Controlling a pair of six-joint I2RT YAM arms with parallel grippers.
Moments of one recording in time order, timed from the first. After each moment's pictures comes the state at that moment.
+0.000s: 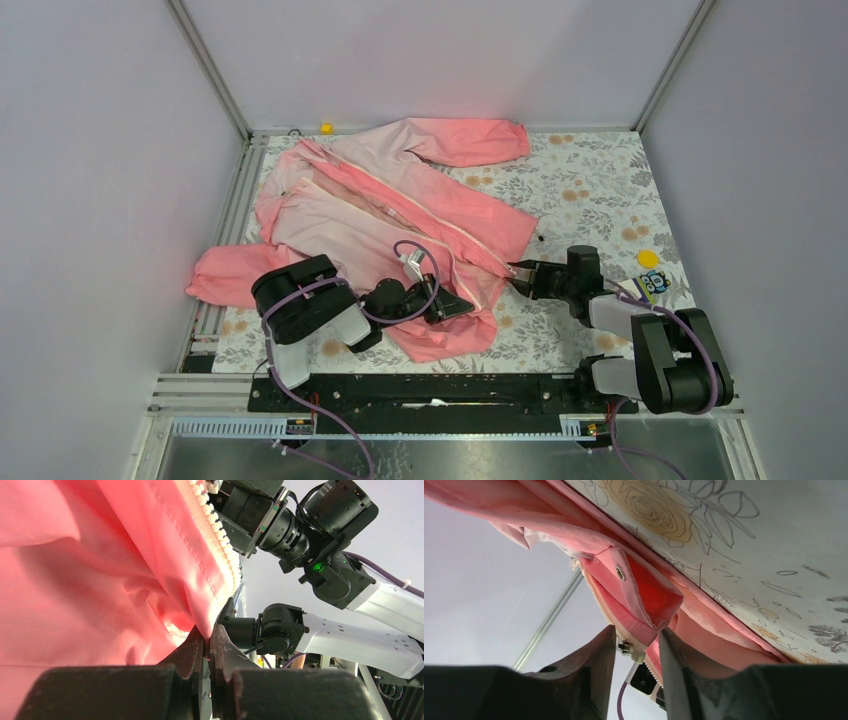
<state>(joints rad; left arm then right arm) -0.94 1.85 0.36 1.32 0.24 -1.31 0.12 1.29 0.27 0.24 -0.46 1.90</state>
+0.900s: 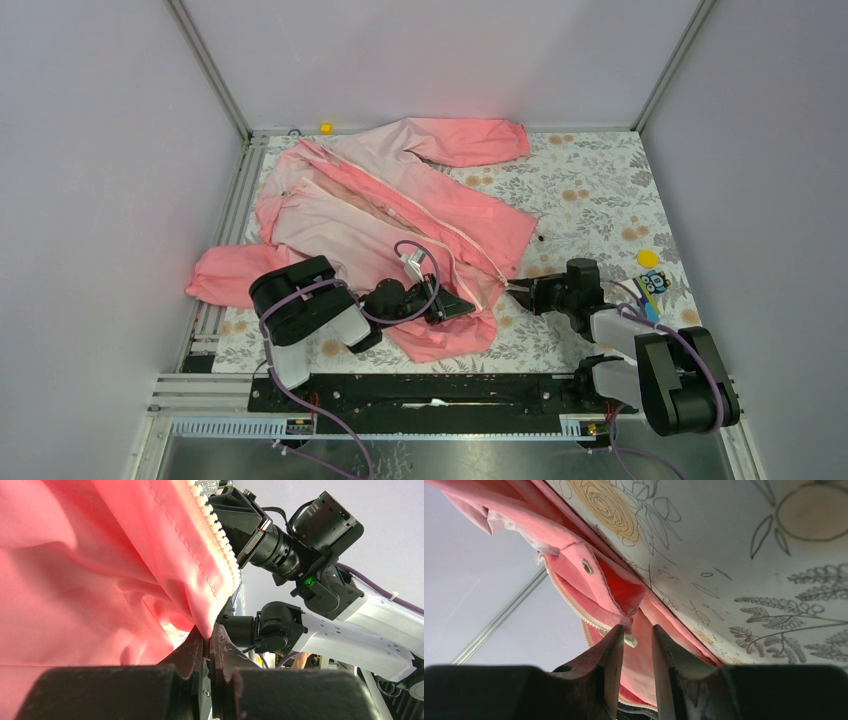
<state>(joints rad) -0.95 1.83 0.36 1.32 0.24 -1.31 0.14 1.19 0.18 0.20 -0.42 1.72</state>
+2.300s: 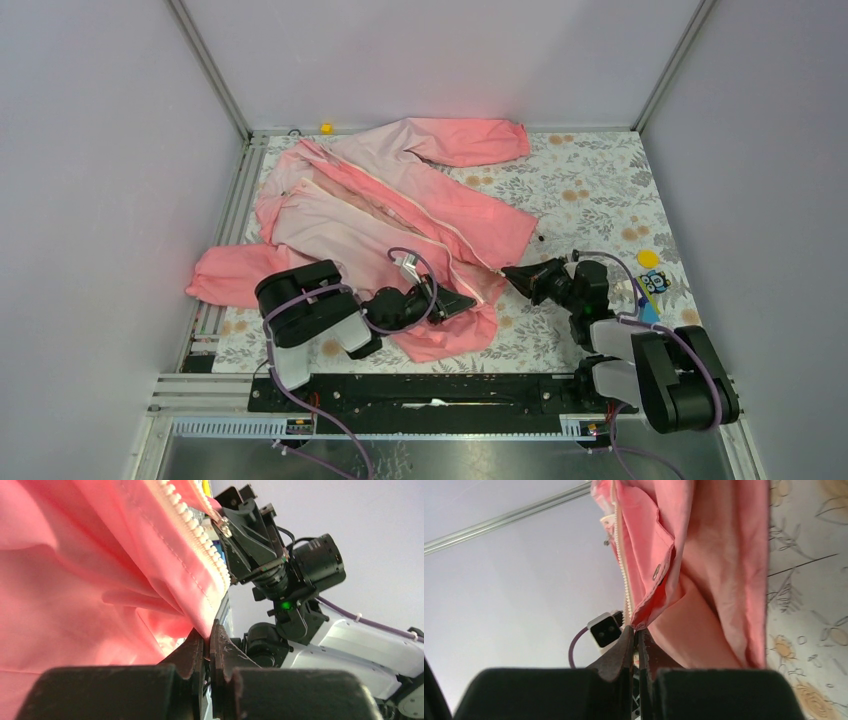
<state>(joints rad) -1.00 1.85 0.33 1.43 0.09 -1.35 0.14 1.22 0.09 0.73 -0.55 1.56</state>
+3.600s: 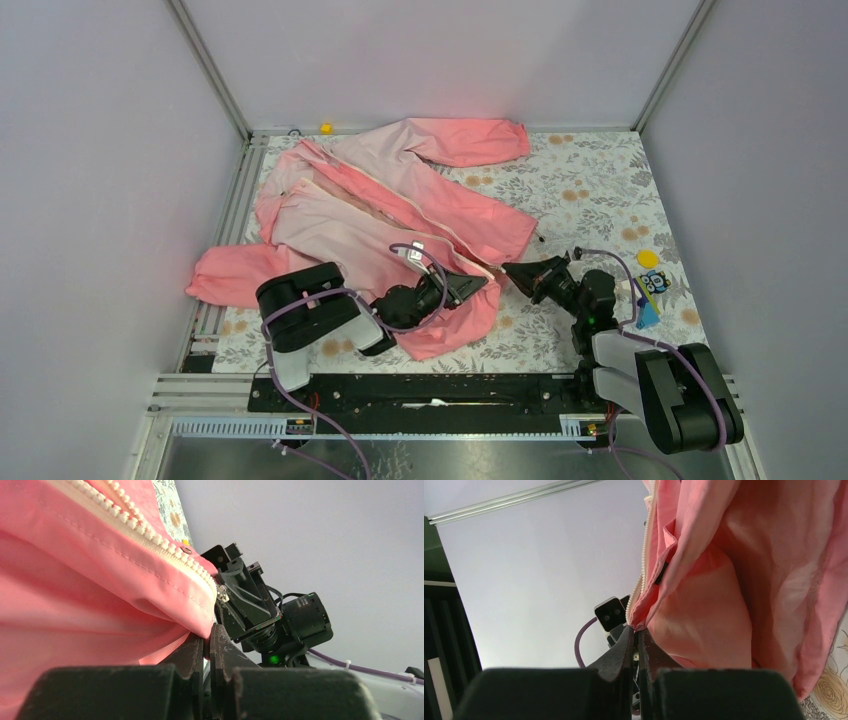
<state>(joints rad) -1.08 1.84 0.45 1.44 -0.19 -1.21 0.15 1.11 0.02 0.94 -0.59 1.66</state>
